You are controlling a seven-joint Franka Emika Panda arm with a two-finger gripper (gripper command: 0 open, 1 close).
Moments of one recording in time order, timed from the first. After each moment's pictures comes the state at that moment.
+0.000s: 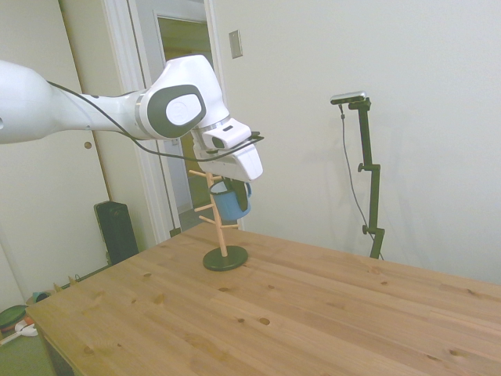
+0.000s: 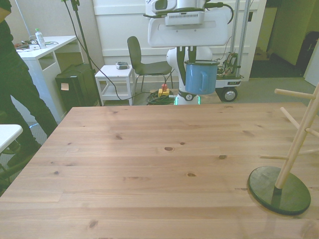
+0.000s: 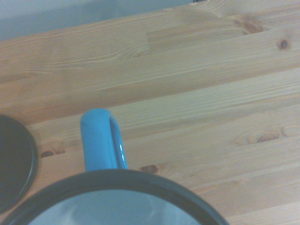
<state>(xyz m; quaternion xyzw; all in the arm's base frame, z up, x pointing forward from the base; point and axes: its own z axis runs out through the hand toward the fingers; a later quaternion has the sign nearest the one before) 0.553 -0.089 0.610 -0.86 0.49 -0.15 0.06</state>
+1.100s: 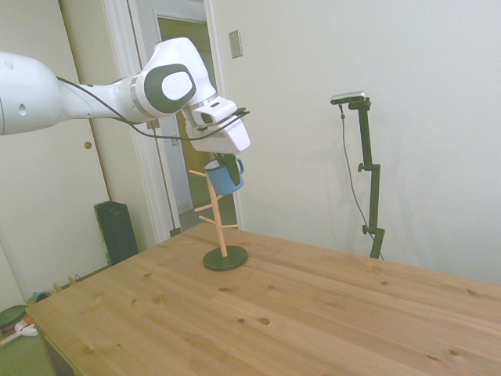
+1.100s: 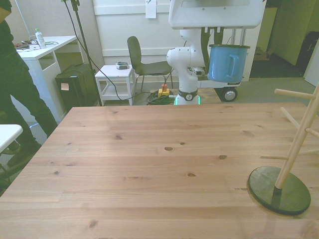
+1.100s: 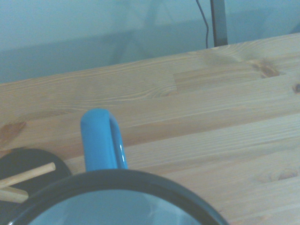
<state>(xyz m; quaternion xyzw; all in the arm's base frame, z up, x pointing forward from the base) 0.592 -0.030 0.656 -0.86 0.48 -0.17 0.05</state>
